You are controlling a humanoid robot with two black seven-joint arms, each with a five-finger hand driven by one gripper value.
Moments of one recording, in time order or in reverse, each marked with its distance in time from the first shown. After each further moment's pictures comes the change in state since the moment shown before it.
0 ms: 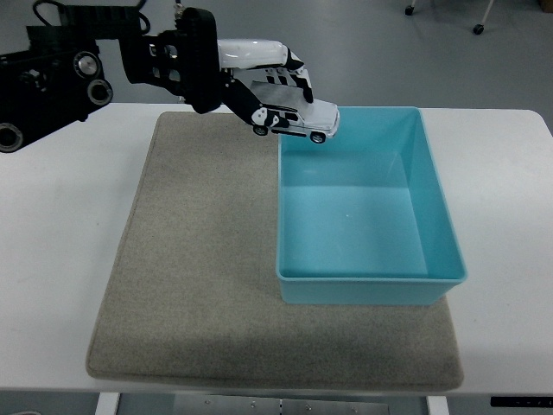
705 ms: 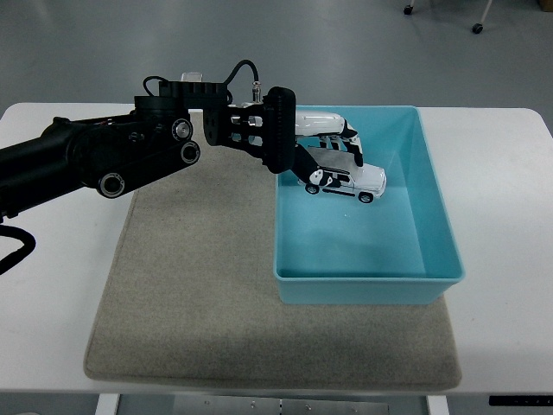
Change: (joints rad) left arm 0.105 -0.243 0.024 0.148 0.010 0.043 0.015; right arm 0.000 0.000 0.000 0.000 0.000 -0.001 0.000
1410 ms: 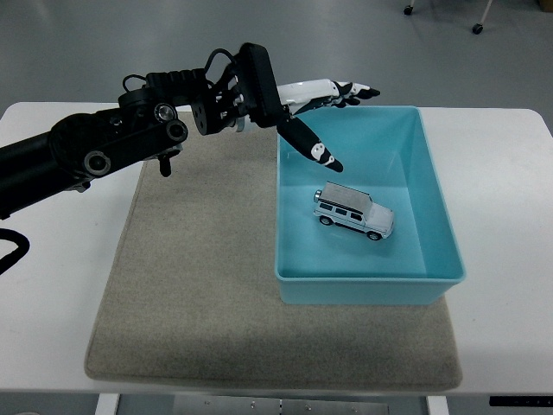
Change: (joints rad) left arm 0.022 0.046 -0.059 0.014 -0.432 0.006 -0.002; right arm 0.000 0.000 0.000 0.000 0.000 0.000 0.000
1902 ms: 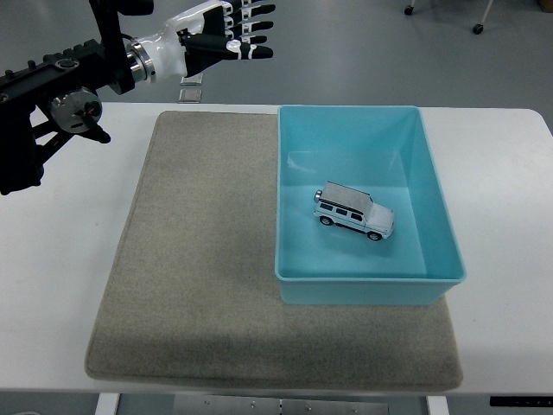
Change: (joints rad) left arm 0.020 0.130 -0.017 0.213 -0.687 -0.204 0.006; right arm 0.000 0.000 0.000 0.000 0.000 0.000 0.000
